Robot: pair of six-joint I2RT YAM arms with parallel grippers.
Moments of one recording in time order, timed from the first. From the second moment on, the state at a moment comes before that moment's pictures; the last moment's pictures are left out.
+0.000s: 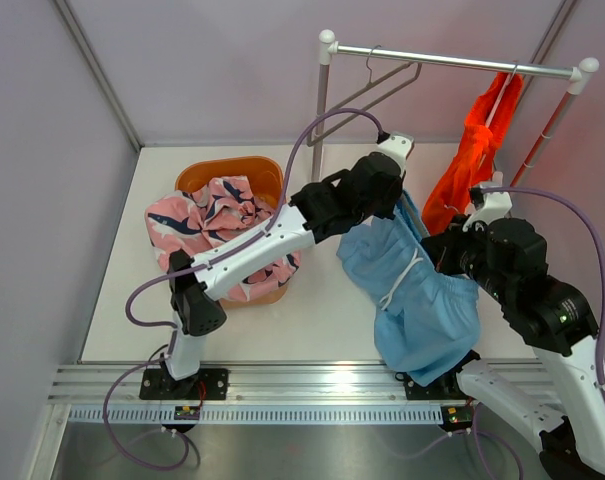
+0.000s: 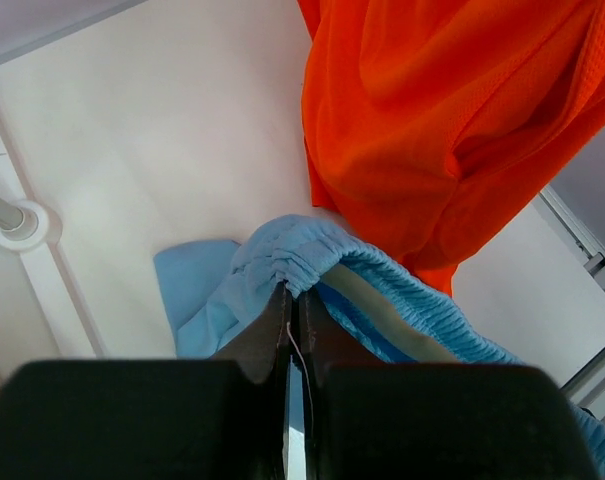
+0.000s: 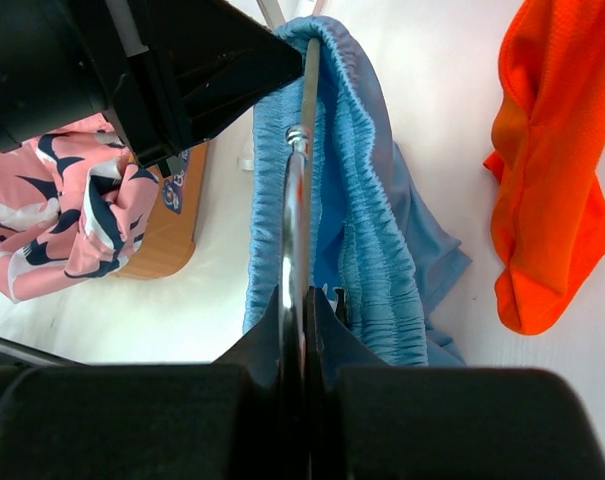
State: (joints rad) left arm -1.05 1.98 2.15 -0.64 -0.34 -0.33; right arm 0.49 0.73 1.27 -0.94 0.11 0.38
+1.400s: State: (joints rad) left arm -1.19 1.77 1.79 -0.47 -0.22 -0.10; right arm 0.50 0.72 1.35 -0.75 0.20 0.38
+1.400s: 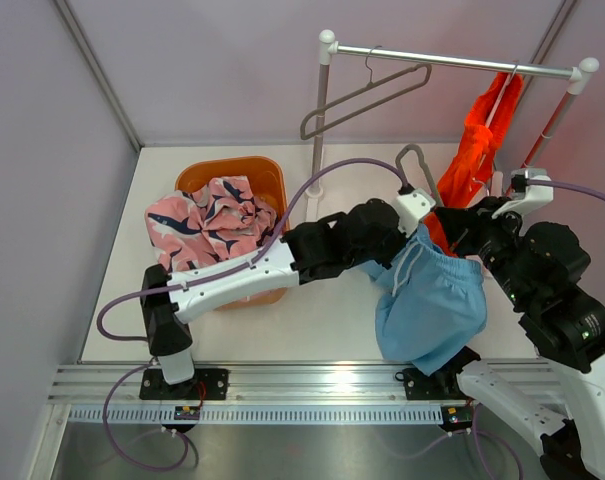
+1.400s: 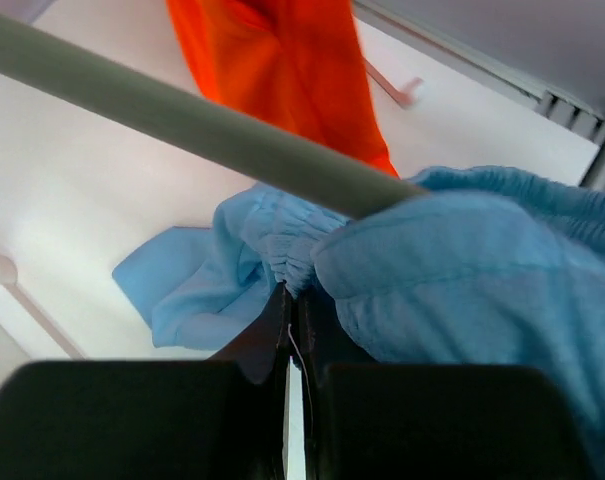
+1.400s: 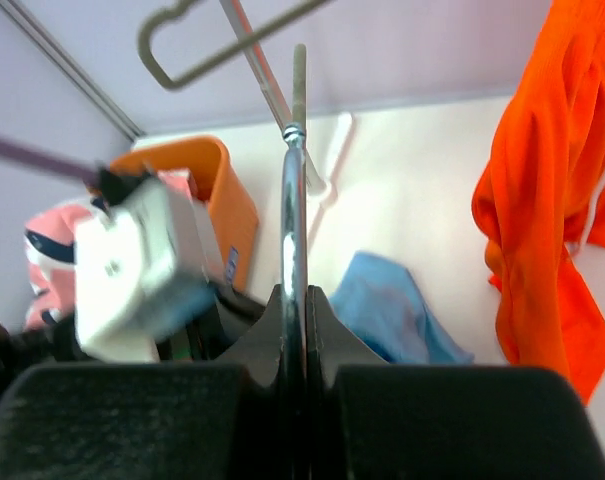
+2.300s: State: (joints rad) left arm -1.49 1.41 1.74 -0.58 0.14 0.16; right arm 0.50 1.05 1.52 -0.59 0.45 0.34
